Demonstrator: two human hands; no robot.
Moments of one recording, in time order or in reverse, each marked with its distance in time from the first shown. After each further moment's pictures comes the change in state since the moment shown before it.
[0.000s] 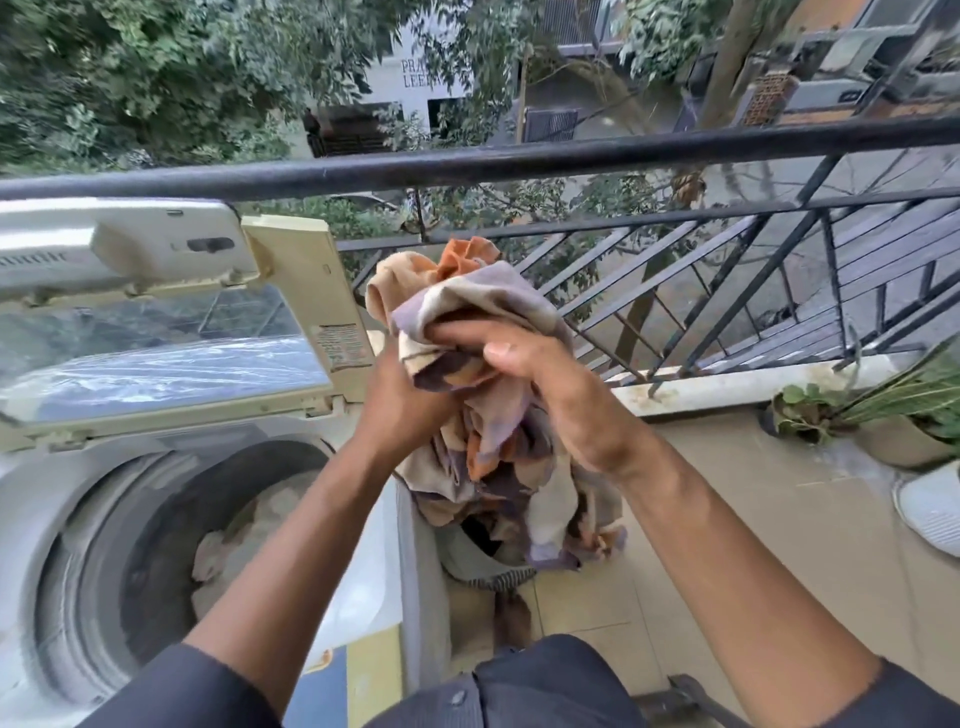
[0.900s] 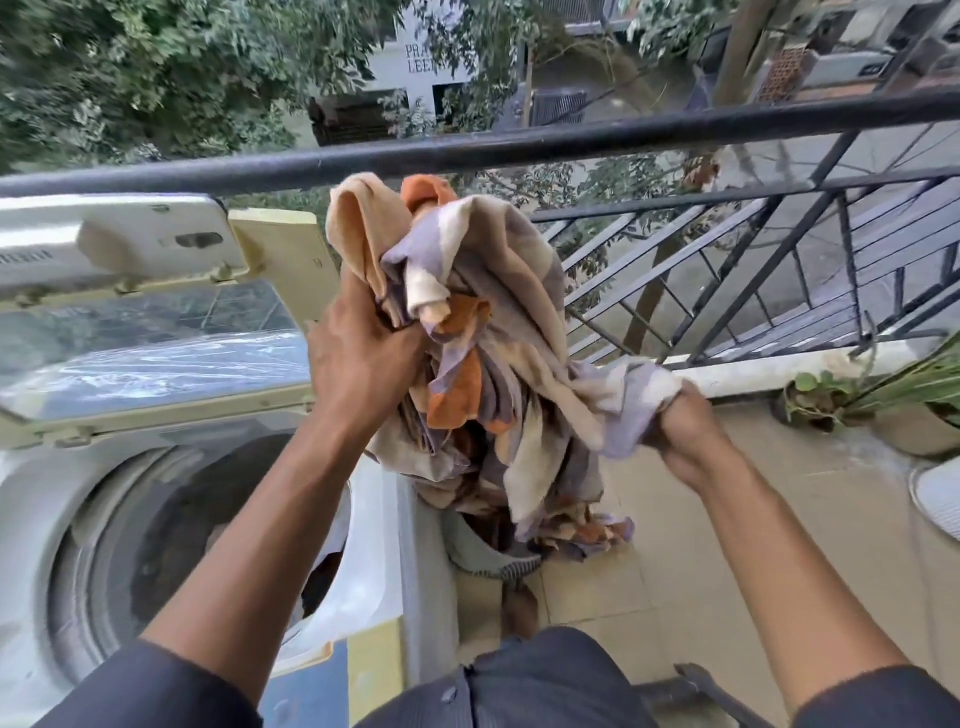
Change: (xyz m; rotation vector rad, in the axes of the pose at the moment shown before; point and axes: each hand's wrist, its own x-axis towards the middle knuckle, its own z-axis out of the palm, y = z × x) left_hand 0.012 0.027 -0.020 0.263 0.294 -0.003; right_hand -0.044 0.116 -0.116 0.140 0.732 0.466
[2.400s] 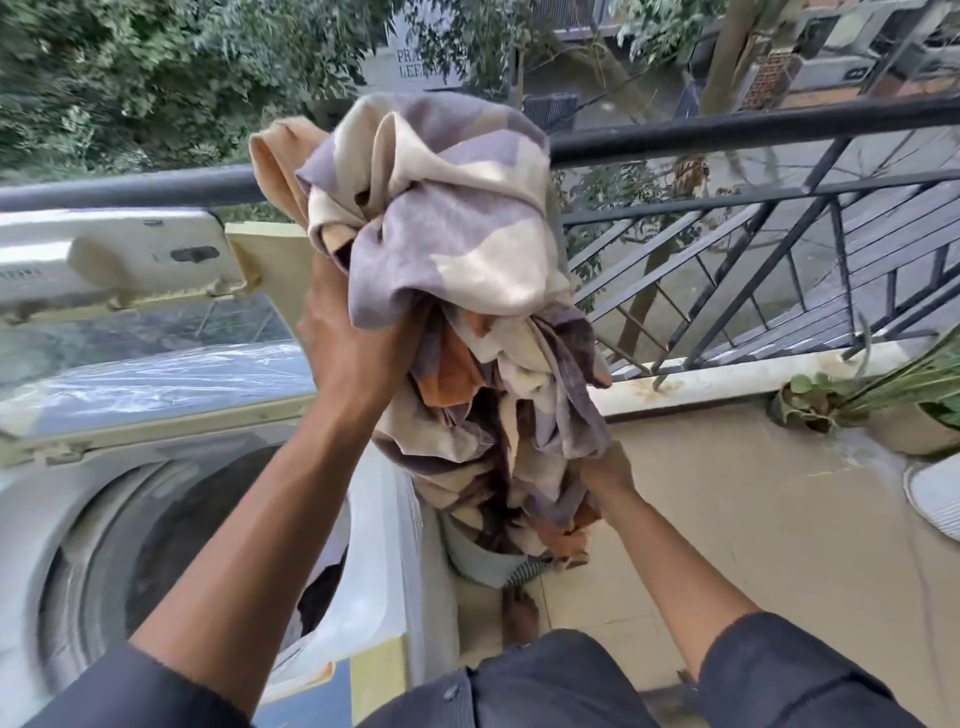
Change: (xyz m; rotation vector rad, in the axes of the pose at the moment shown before) left_hand 0.021 0.003 0.000 -0.204 0.105 -0.089; right_hand 0.062 0.133 0.037 -0.501 0.167 0.141
